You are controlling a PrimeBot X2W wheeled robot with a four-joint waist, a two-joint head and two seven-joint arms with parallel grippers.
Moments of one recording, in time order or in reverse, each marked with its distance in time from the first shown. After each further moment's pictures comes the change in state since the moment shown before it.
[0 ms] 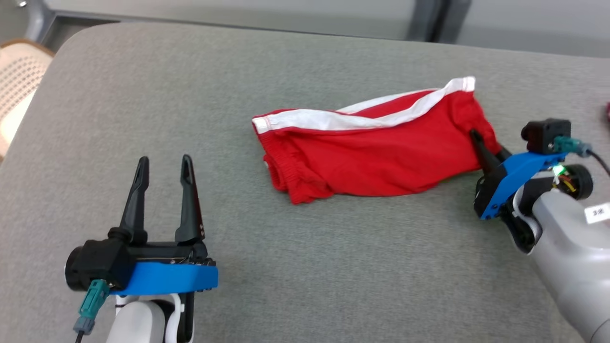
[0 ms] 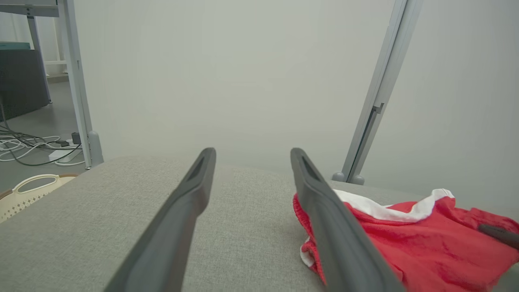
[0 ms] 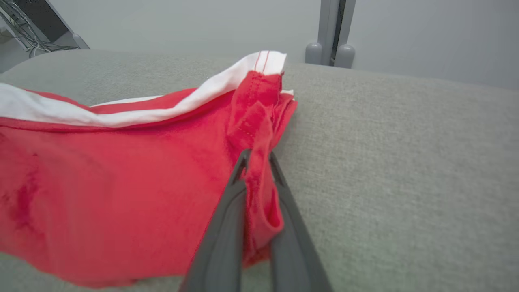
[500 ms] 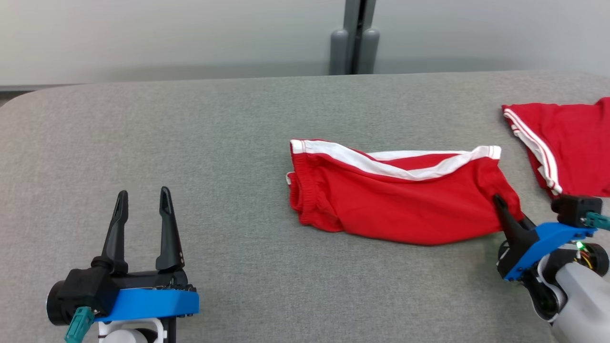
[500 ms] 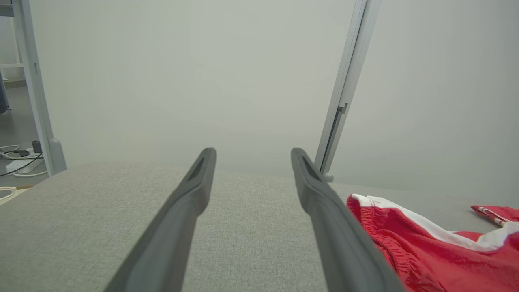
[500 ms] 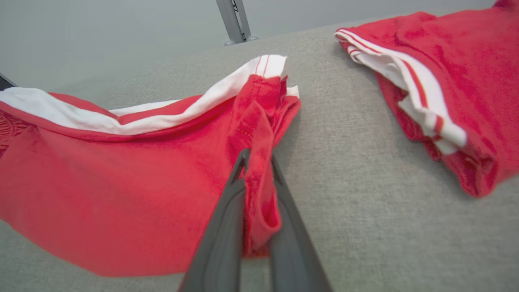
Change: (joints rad) left arm 0.099 0.000 0.084 0.003 0.038 -0.023 0.000; right arm 0.297 -0.075 -0.089 -0.169 0.134 0.000 -0.043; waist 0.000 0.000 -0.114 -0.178
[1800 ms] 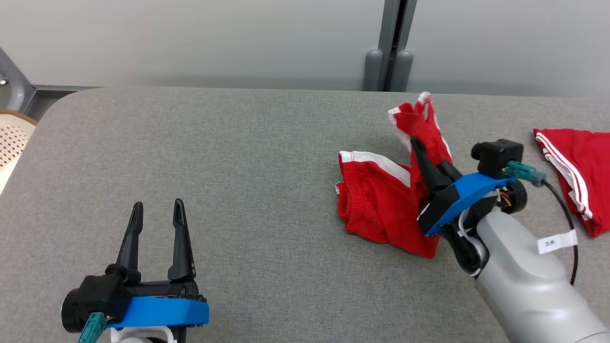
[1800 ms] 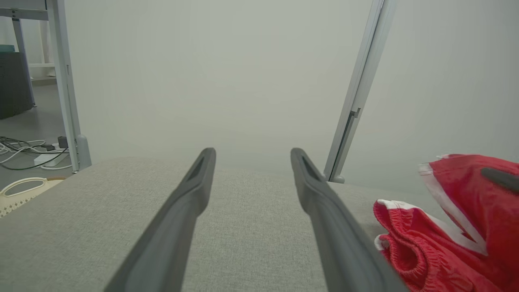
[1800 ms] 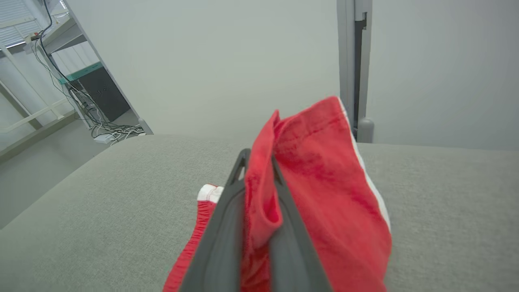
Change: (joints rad) left arm 0.028 0.000 -0.031 0.017 -0.018 -0.001 0.000; right arm -0.152 0.211 -0.055 -0.065 -0.208 0.000 -0.001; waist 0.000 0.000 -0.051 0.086
